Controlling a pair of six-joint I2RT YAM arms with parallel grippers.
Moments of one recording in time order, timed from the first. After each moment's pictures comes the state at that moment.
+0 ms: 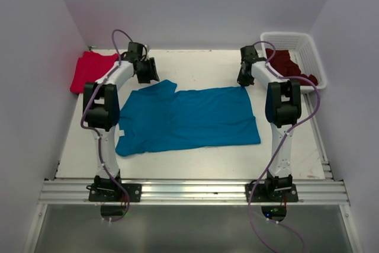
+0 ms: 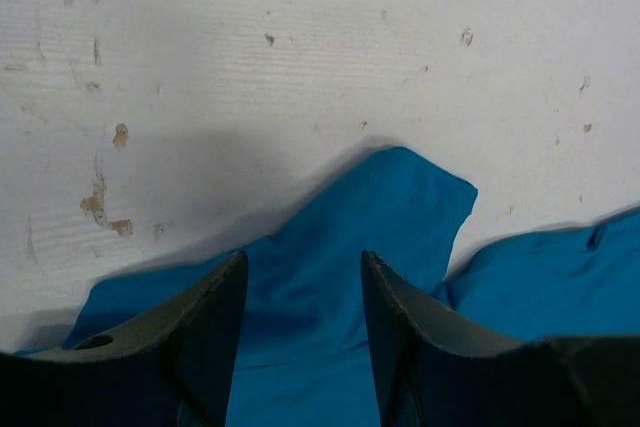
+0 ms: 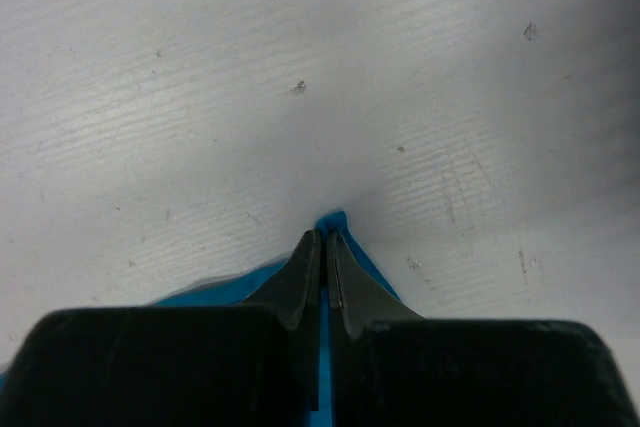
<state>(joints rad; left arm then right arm) -0.13 2.18 1.75 -0.53 0.20 -0.32 0.14 2.27 1.81 -0.61 0.22 0.43</state>
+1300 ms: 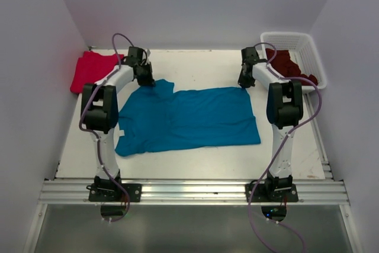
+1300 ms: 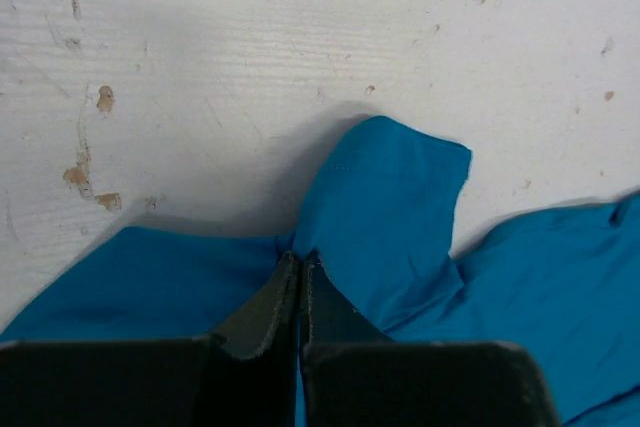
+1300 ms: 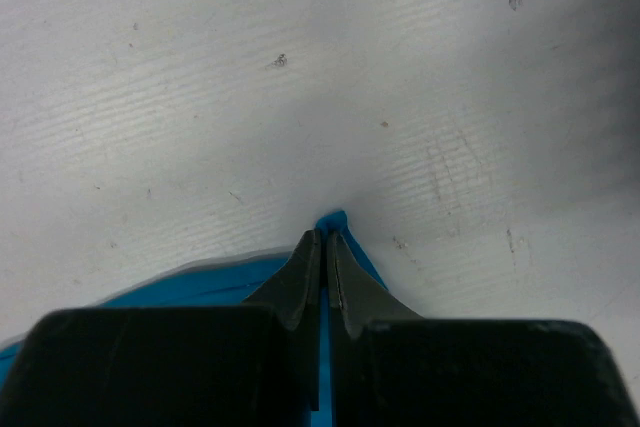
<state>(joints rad) -0.13 2.15 1.63 -0.47 0.20 -0.31 0.14 2.24 1.76 -0.59 0.22 0.43</state>
